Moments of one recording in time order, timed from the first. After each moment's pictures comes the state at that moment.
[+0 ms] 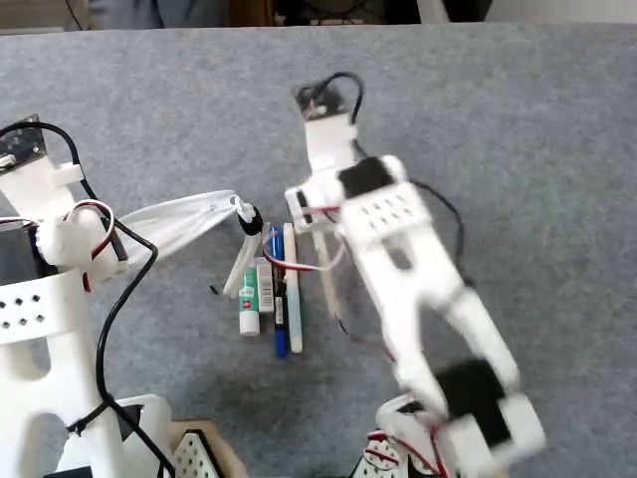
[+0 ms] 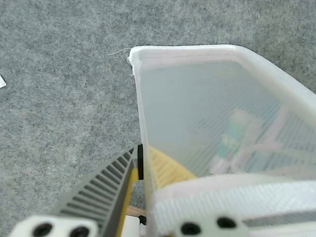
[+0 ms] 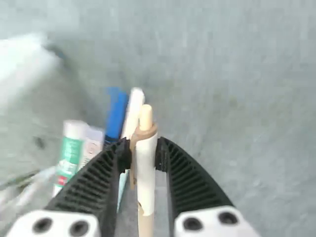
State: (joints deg) left arm -17.1 -29.9 17.0 100.4 13.7; right arm -22.2 -13.1 15.4 68.3 -4.4
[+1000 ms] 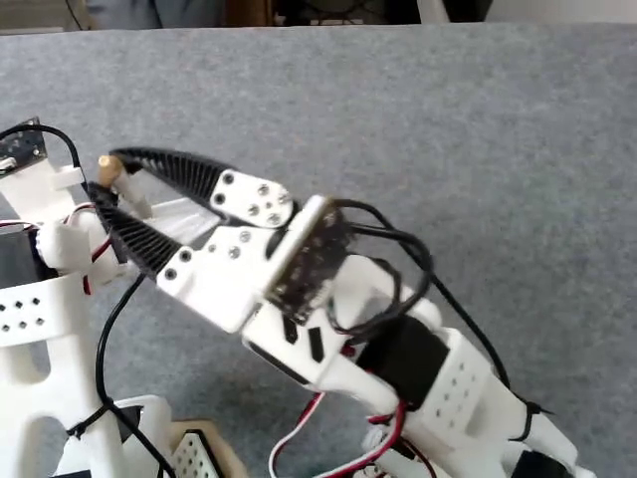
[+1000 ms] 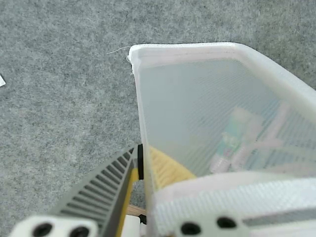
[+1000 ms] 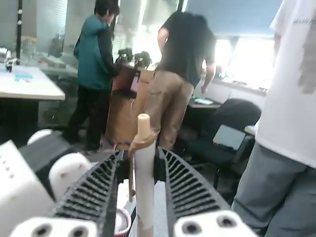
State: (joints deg) left arm -17.1 -29.9 18.2 100.4 13.6; right arm -57.1 -44.3 18.9 26.5 9.7
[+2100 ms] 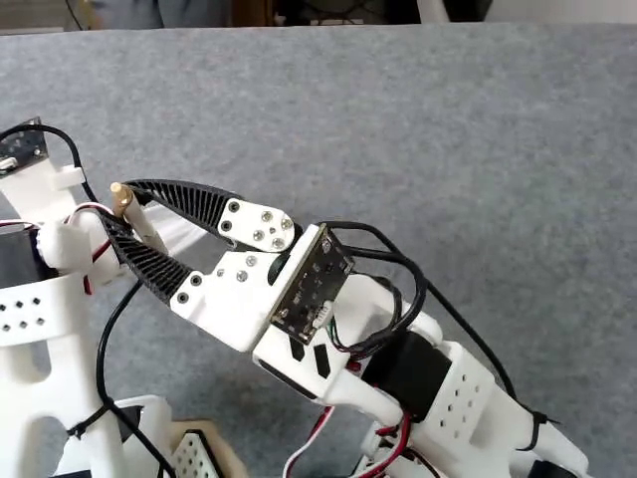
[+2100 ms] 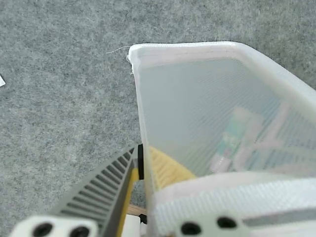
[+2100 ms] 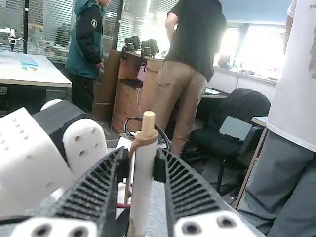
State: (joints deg) left arm -17.1 -29.9 18.2 100.4 13.6; right arm -57.7 -49.9 28.0 25.6 10.2
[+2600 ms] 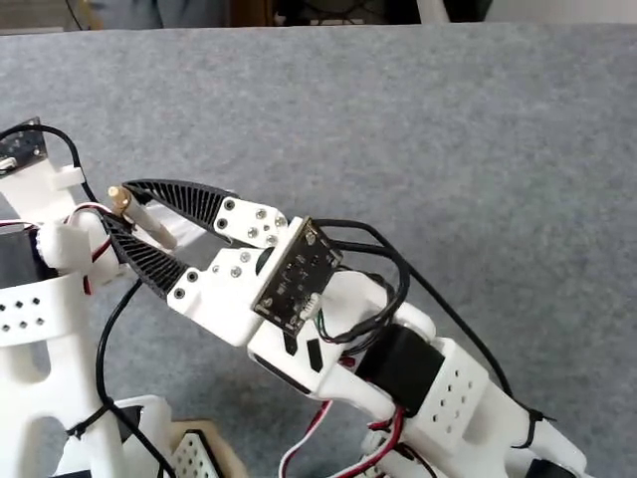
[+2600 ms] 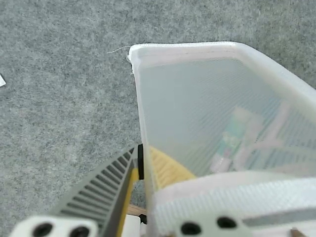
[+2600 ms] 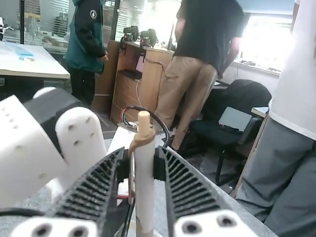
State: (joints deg) left arm -17.1 -29.9 18.2 100.4 13.6; right arm -57.4 -49.5 29.0 25.7 10.1
